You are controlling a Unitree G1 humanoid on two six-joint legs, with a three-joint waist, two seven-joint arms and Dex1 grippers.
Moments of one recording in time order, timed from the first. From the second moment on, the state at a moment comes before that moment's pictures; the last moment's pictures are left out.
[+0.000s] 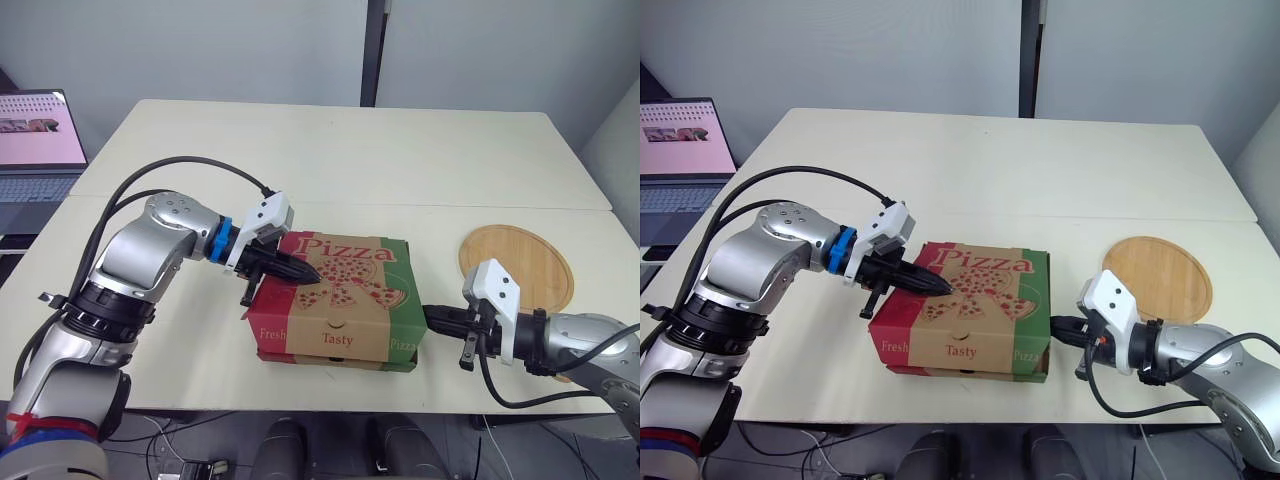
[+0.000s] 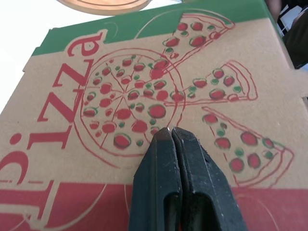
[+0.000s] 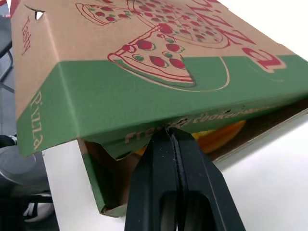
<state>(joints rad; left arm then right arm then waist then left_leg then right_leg) -0.78 0.81 -0.30 0.00 -0.42 0.62 -1.45 -0.04 -0.85 -0.08 -0.76 0.73 0.88 0.64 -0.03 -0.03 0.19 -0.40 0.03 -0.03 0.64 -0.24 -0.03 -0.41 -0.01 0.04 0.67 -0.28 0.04</state>
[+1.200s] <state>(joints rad) -0.73 0.79 -0.31 -0.12 -0.40 0.63 -1.44 -0.04 -0.94 0.08 -0.92 0.49 0.72 0.68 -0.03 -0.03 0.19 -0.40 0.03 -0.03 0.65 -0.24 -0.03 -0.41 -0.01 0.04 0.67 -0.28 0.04</state>
